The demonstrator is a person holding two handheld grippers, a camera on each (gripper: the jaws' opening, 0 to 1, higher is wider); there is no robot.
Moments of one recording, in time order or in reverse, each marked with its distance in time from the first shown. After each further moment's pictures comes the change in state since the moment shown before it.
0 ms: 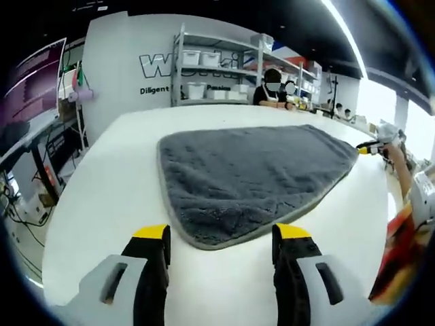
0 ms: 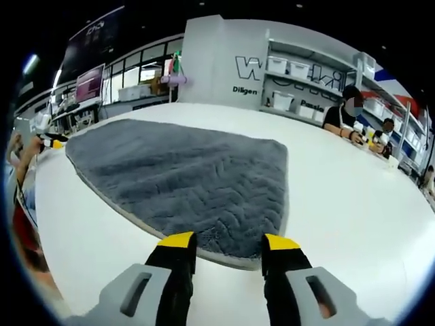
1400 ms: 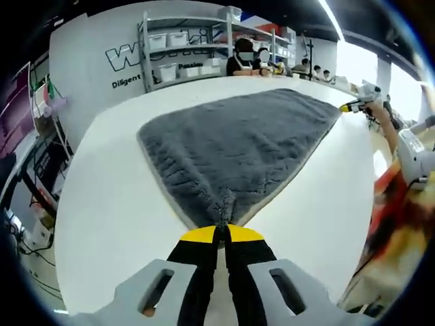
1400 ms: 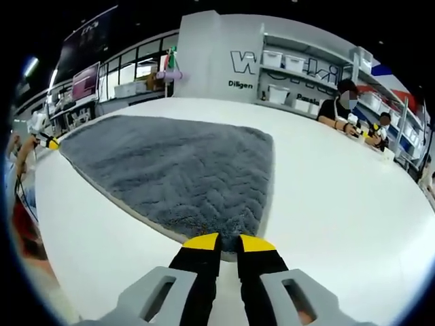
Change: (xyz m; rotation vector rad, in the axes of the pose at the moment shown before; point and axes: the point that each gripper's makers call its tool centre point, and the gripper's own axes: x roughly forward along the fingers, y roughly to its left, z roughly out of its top) left arm -0.019 -0.017 -0.025 0.173 0.186 -0.089; right arm -0.012 -0.026 -0.022 0.017 0.038 0.000
